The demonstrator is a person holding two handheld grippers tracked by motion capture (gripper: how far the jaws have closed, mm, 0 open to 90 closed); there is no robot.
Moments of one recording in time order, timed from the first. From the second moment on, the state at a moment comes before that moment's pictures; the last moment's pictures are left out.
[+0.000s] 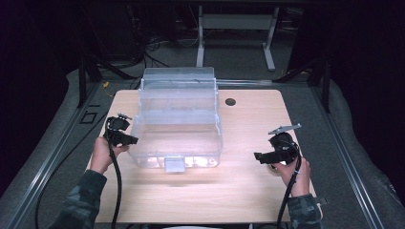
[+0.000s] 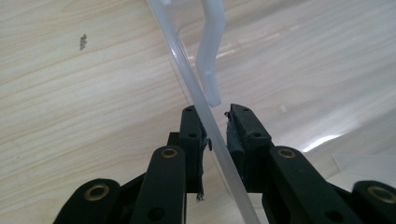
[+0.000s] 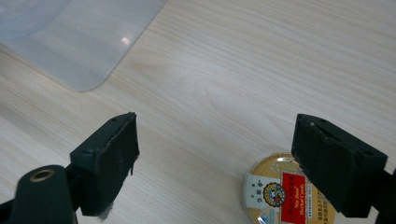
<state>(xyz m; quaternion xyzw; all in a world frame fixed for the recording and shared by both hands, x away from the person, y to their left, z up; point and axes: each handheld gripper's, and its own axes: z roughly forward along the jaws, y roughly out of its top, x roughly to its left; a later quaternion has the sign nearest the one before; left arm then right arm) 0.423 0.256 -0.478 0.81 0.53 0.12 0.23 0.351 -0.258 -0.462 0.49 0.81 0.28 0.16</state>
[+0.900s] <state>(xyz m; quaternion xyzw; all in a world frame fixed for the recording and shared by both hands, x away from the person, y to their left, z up) 0.426 0.185 -0.478 0.85 0.47 0.09 0.23 0.403 -0.205 -0.450 0.46 0.83 0.29 0.14</state>
